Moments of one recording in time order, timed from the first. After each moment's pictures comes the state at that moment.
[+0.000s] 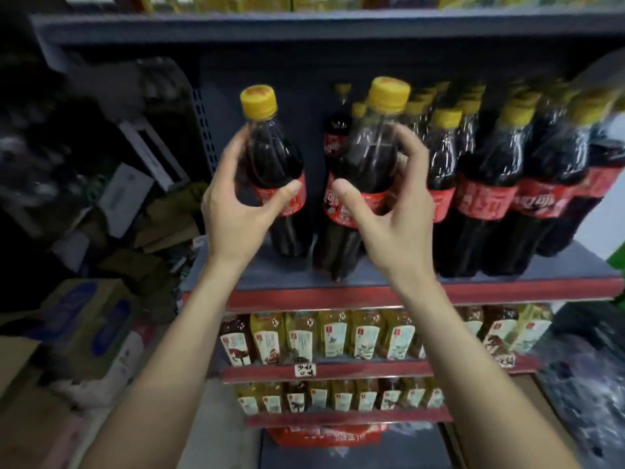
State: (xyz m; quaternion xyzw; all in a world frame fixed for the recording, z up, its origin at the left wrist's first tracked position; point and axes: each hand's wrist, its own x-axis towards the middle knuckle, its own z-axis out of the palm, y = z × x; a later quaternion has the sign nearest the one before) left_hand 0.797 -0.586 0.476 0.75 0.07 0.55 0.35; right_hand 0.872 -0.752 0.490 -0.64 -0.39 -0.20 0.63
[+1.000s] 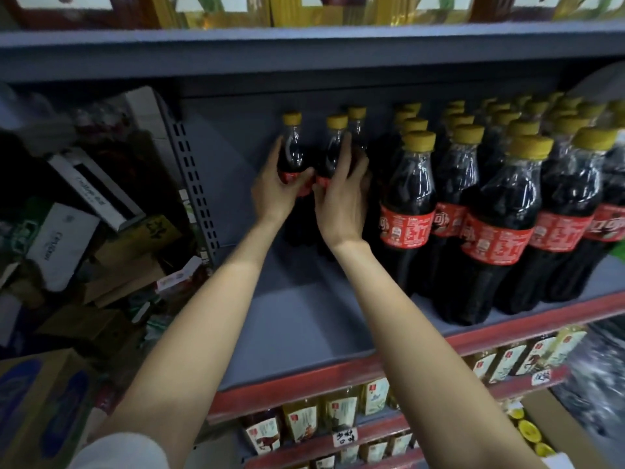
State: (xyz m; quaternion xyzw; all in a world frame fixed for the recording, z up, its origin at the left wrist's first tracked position) left_hand 0.975 -0.440 0.465 0.81 0.10 0.41 0.40; right_hand 0.985 -0.552 0.464 -0.82 -0.22 -0.30 0.43
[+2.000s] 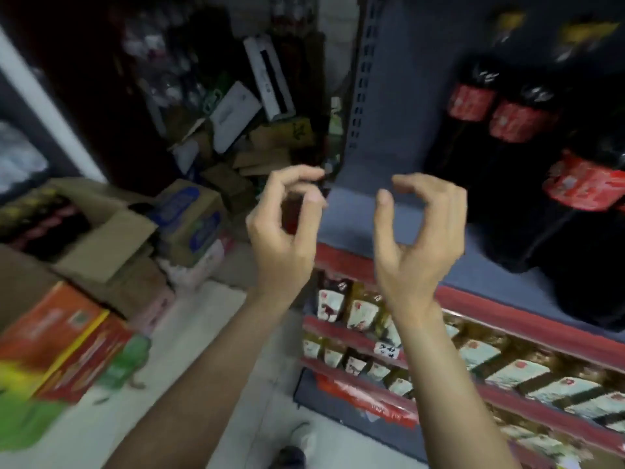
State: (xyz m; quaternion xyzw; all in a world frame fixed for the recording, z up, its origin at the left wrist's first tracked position) left_hand 0.700 -0.542 0.420 0.68 0.16 0.63 0.34; right_hand 0.802 -0.615 0.421 -0.55 -0.47 -0.36 0.59
